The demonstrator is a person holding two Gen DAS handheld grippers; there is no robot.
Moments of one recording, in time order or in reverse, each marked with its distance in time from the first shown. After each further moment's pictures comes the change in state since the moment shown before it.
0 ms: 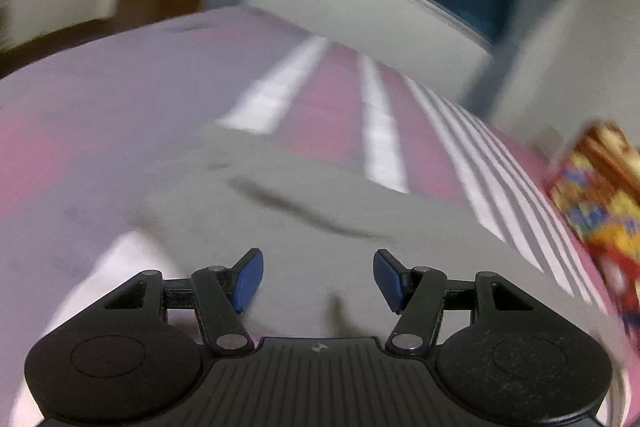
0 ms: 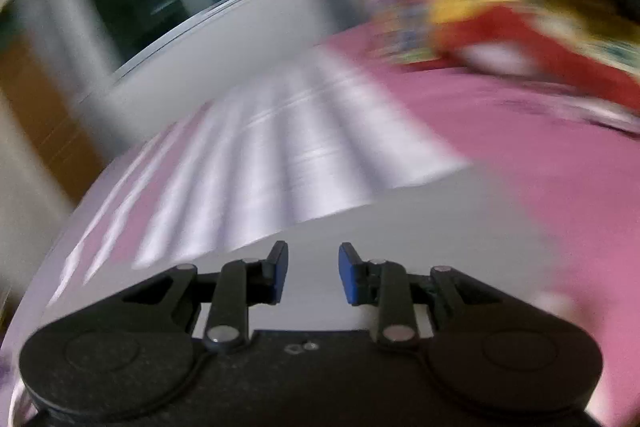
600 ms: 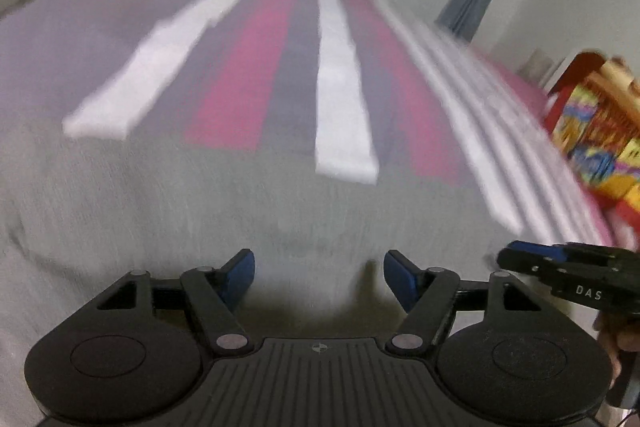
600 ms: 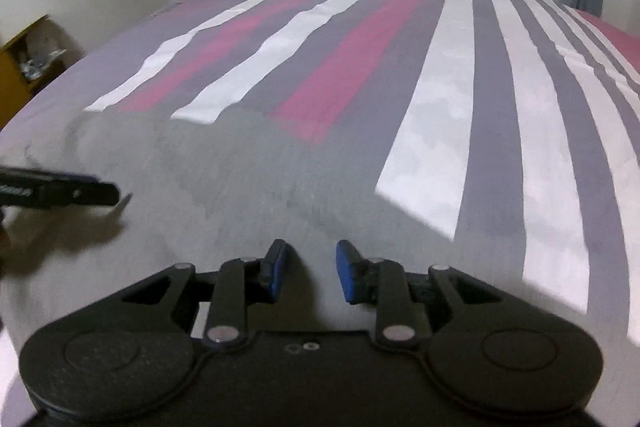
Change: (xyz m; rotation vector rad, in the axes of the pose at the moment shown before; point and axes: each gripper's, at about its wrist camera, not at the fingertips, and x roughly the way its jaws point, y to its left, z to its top) left arm 0.138 -0.041 0.062 0.077 0.183 -0.052; right arm 0.235 0.250 -0.019 -0.457 0.324 0.116
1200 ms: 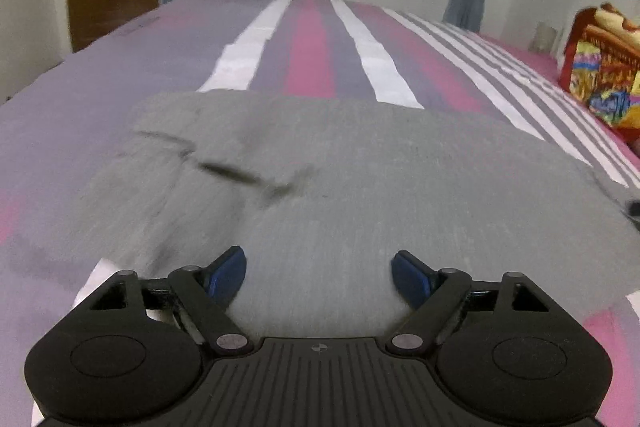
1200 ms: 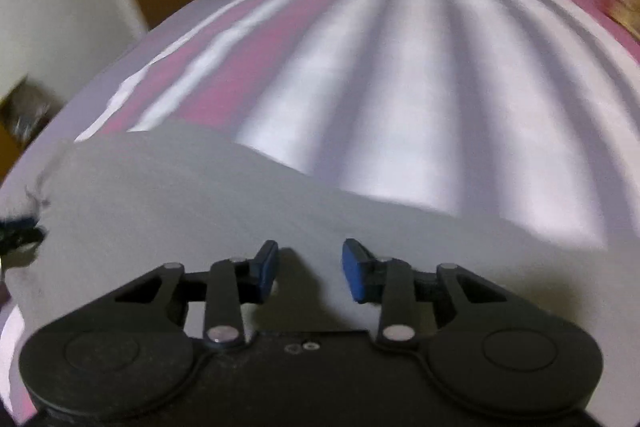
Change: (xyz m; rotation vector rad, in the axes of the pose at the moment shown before) left arm -0.090 0.047 -0.099 0.158 -0.087 0.161; right arm -0.103 -0.161 -0.109 0.283 -0.034 -0.014
